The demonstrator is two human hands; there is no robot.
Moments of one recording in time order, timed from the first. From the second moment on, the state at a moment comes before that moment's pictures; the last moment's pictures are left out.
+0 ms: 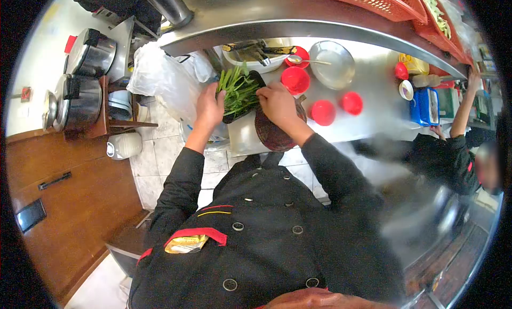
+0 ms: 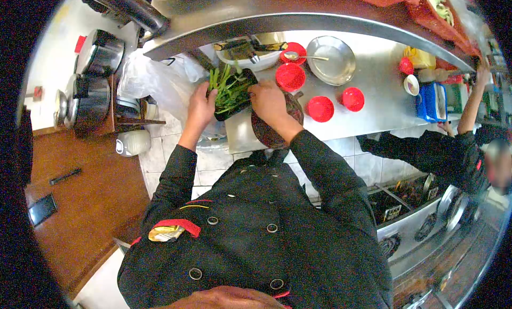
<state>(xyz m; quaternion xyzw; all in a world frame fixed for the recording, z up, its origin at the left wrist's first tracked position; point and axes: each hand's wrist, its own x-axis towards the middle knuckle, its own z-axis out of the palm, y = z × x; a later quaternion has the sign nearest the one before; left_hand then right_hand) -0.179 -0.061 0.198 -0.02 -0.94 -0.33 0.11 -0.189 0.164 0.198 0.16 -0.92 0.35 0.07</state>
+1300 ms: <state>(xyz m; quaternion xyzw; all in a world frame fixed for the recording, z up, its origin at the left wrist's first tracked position) -0.177 -0.035 0.221 0.01 -0.73 -0.69 -0.06 -0.164 0.159 0.239 -0.12 -0.51 0.82 -0.23</state>
